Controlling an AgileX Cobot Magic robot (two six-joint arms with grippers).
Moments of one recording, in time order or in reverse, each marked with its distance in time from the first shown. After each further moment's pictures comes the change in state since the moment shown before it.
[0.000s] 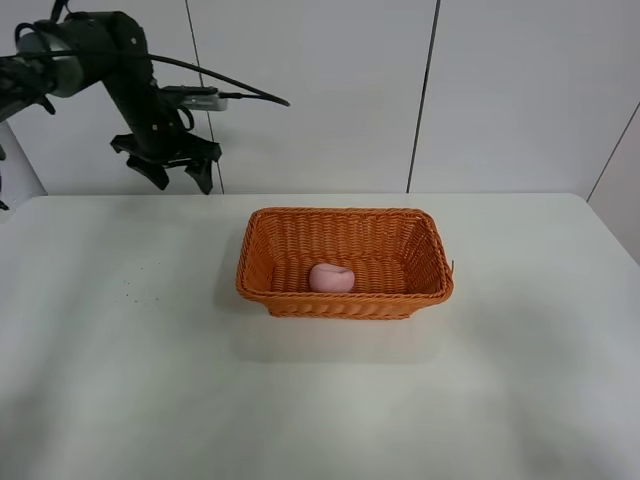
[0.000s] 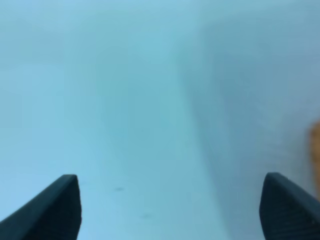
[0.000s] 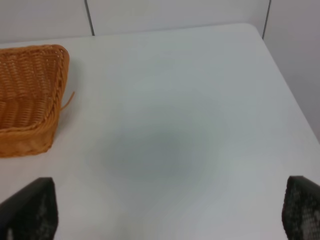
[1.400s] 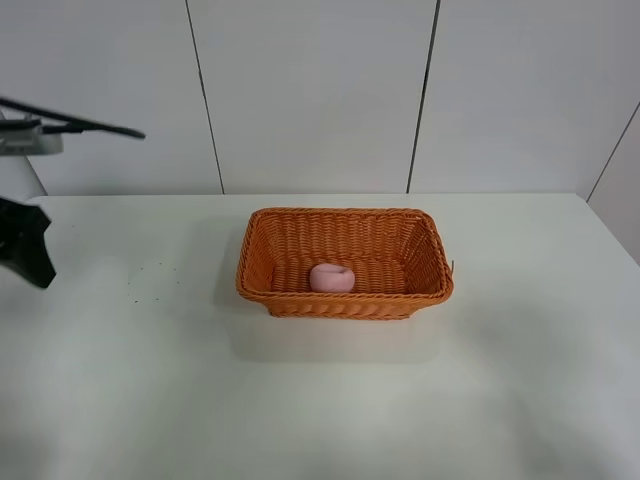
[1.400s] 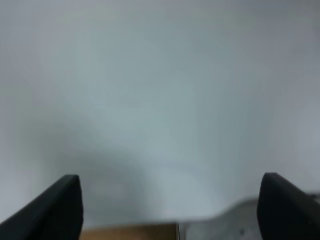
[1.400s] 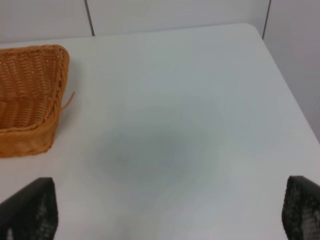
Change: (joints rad) left arm 0.175 -0.952 1.082 -0.001 -0.002 0.001; right arm 0.000 0.000 0.000 0.000 0.000 0.000
